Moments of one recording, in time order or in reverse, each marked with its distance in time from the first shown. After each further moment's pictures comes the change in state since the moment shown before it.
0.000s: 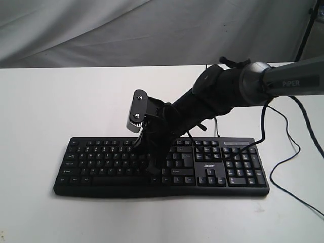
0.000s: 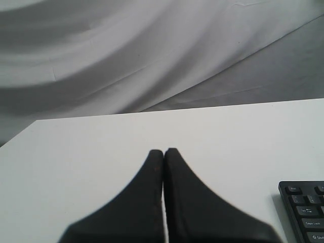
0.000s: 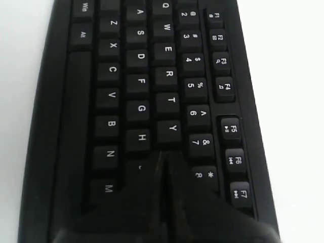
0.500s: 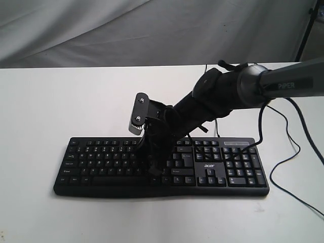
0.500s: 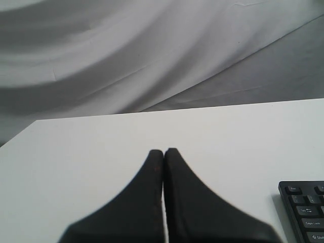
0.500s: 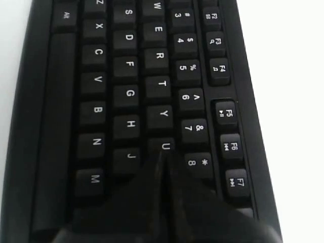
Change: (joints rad) left arm 0.000 0.000 0.000 0.000 0.000 0.000; right arm -0.003 0.026 -0.004 -0.015 -0.018 0.011
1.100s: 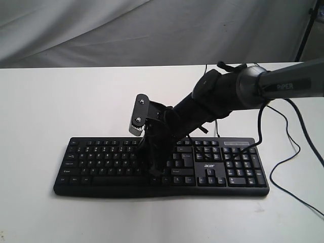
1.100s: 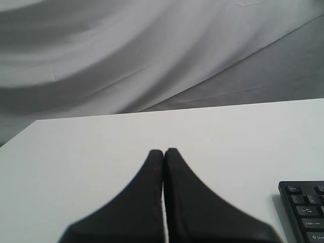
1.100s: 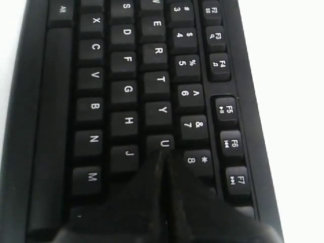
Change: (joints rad) left arm 0.000 0.000 0.000 0.000 0.000 0.000; right arm 0.000 0.005 0.000 -0.003 -0.006 0.000
